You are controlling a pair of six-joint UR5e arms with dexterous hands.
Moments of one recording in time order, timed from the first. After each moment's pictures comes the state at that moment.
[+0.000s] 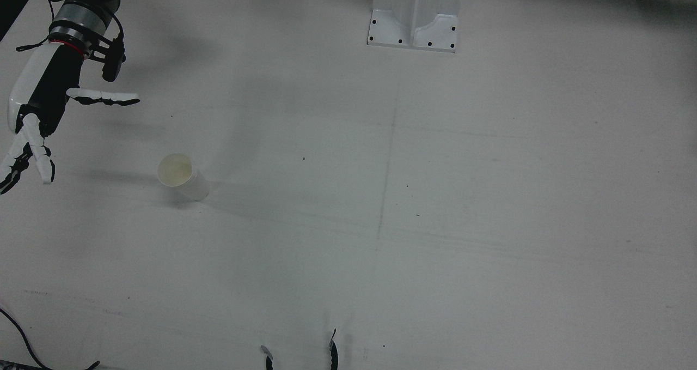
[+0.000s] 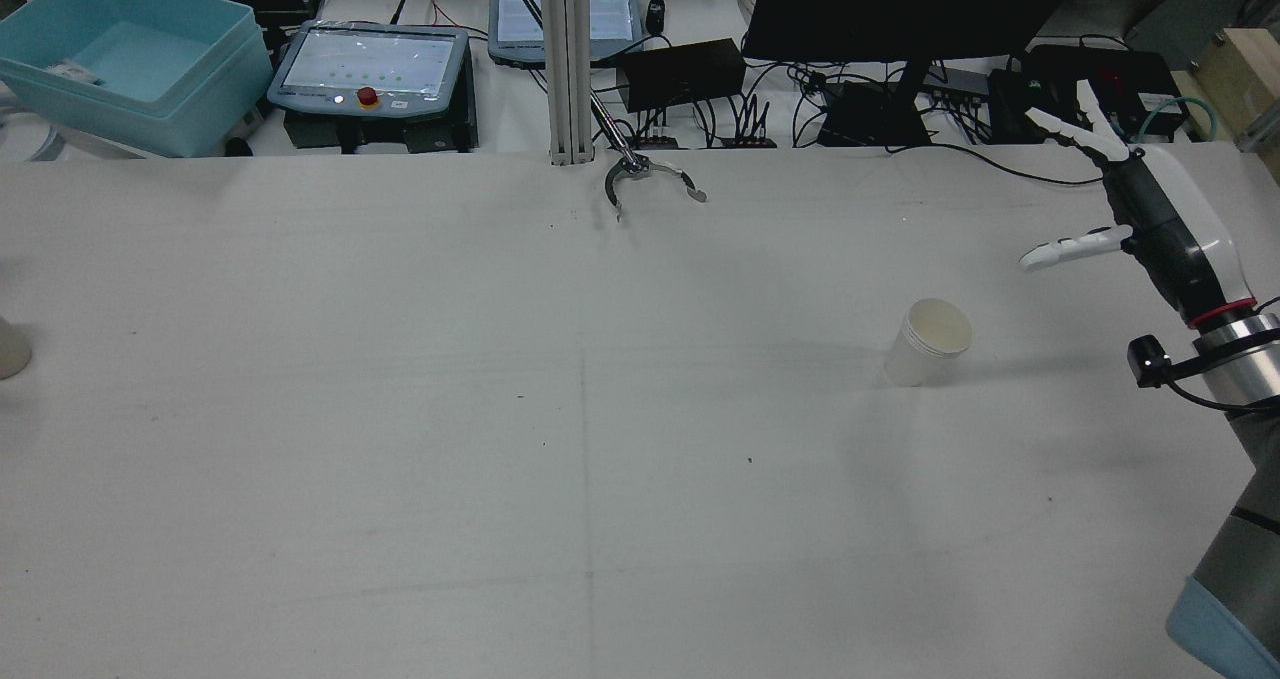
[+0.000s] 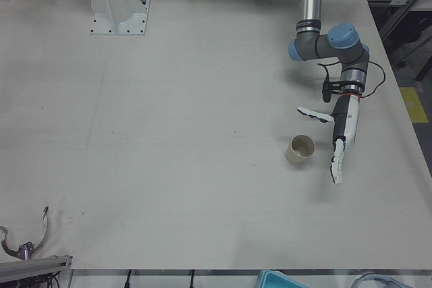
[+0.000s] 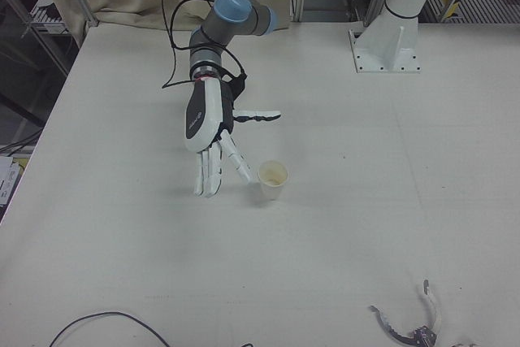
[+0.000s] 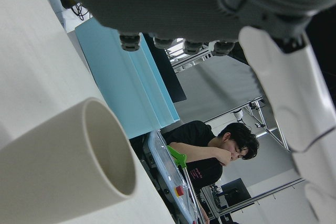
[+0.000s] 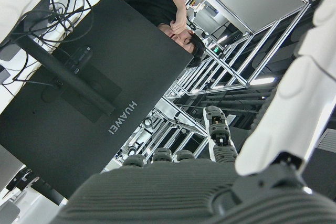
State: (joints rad) left arm -1.18 -1.54 -1.24 -0.51 1.46 0.48; right arm 0.85 -1.66 2.02 -3.25 -0.87 -0.81
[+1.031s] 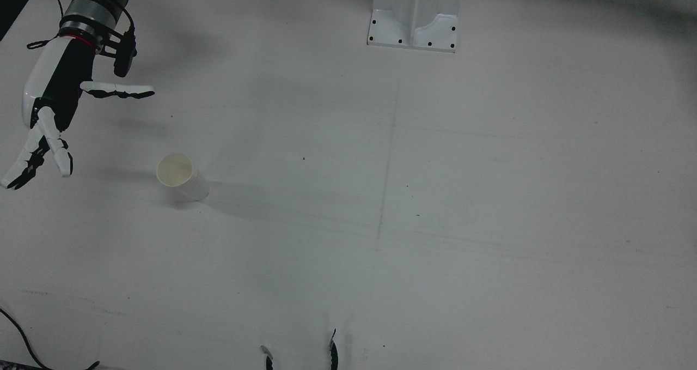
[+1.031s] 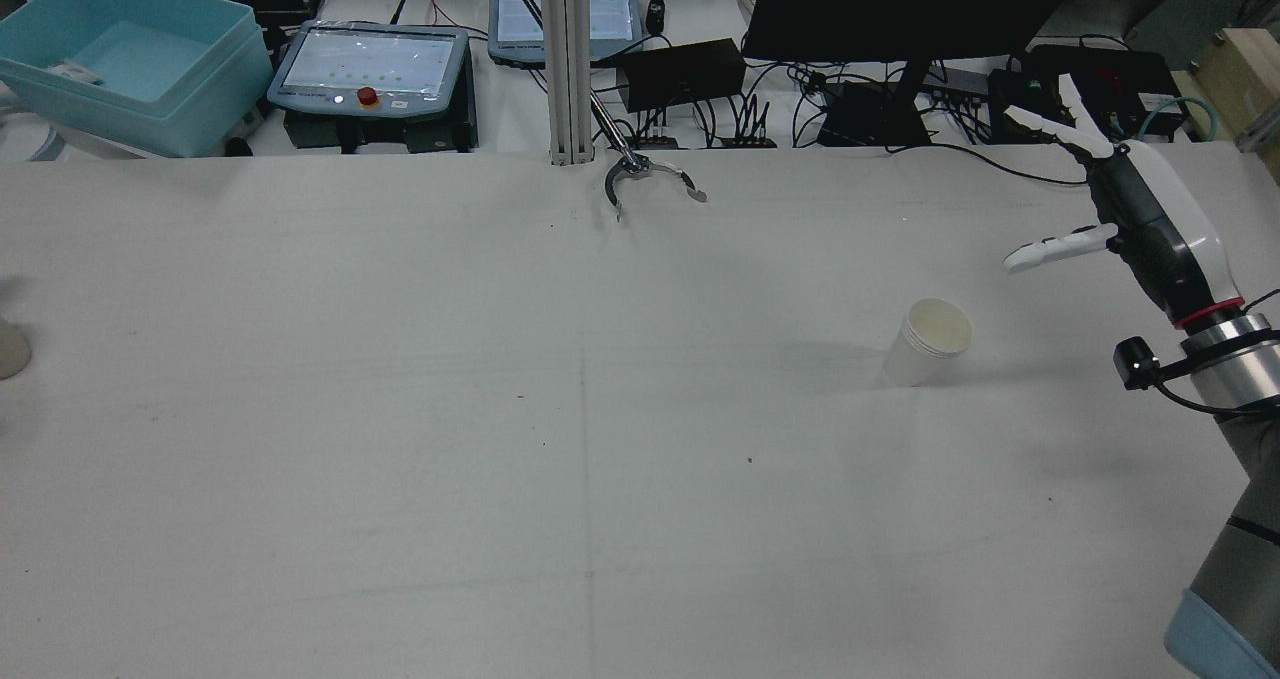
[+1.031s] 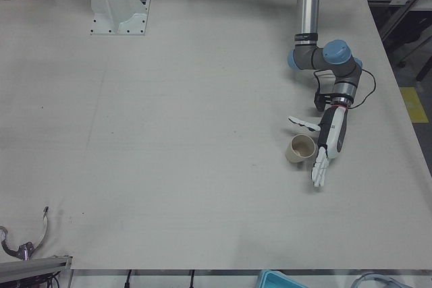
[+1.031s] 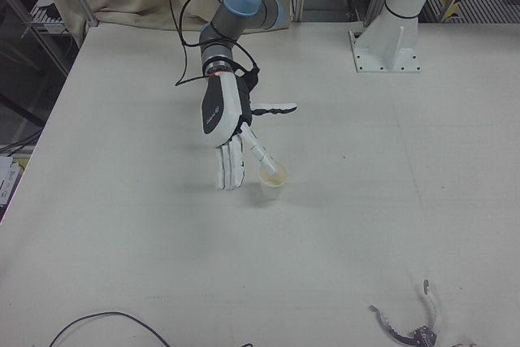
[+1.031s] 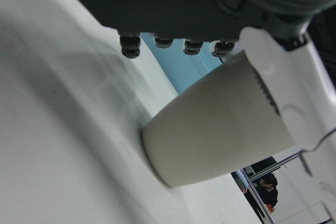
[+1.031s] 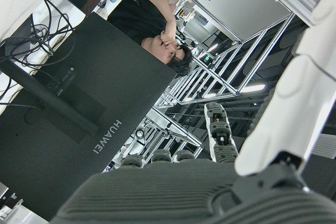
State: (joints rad) left arm -1.08 -1.61 -1.01 -0.66 1.45 0.61; right arm 0.82 -1.65 2.07 -3.28 -0.86 -0.81
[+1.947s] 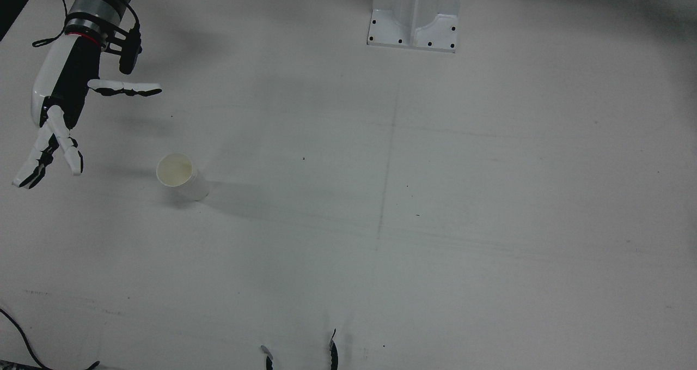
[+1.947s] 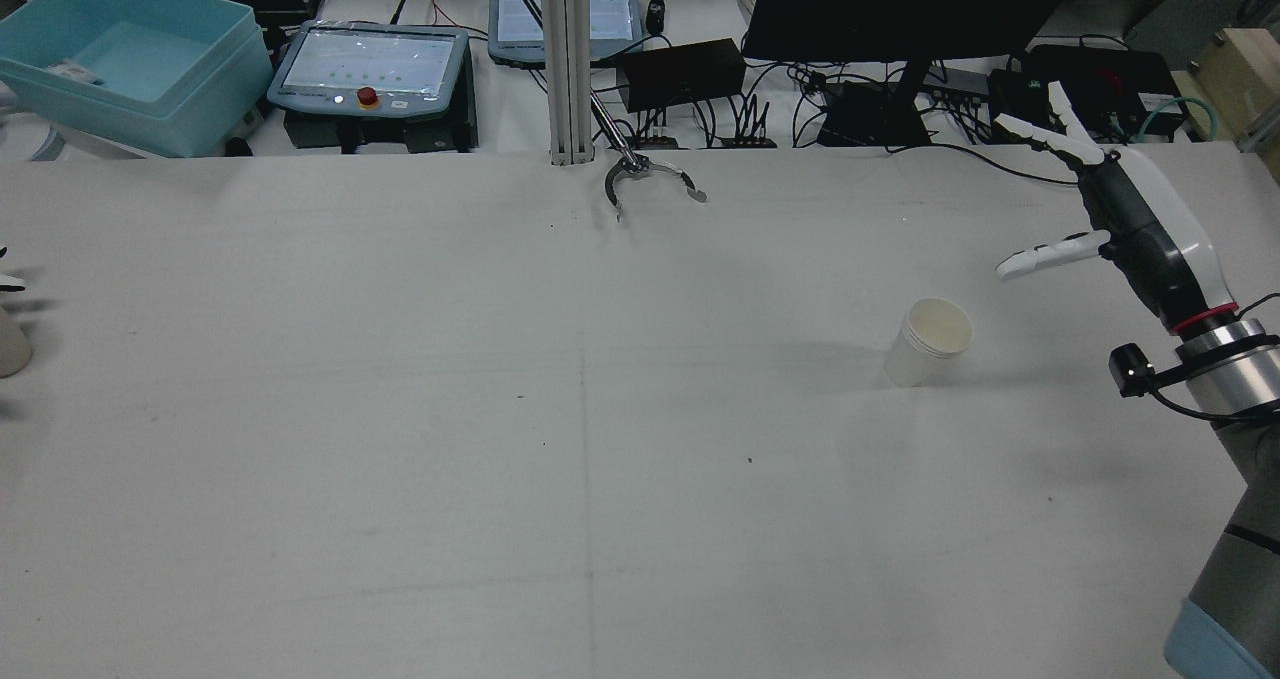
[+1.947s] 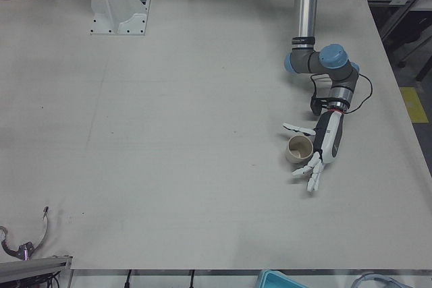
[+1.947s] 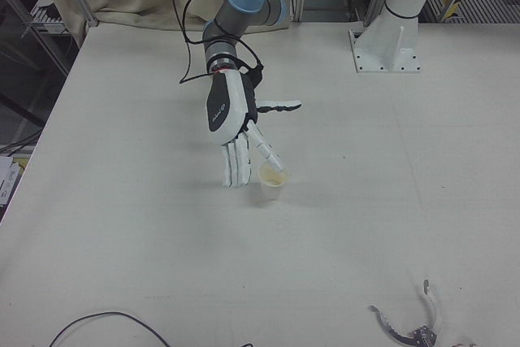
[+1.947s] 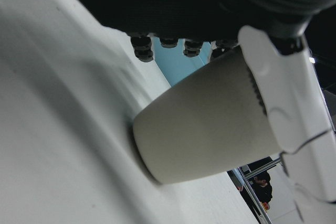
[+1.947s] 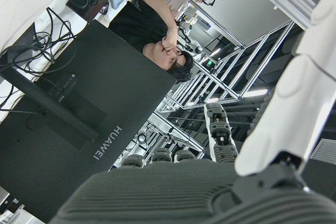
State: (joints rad) left arm -1.08 -1.65 -1.00 -0.66 1.45 0.61; right arm 0.80 -1.65 2.08 -3.31 -0.86 -0.81
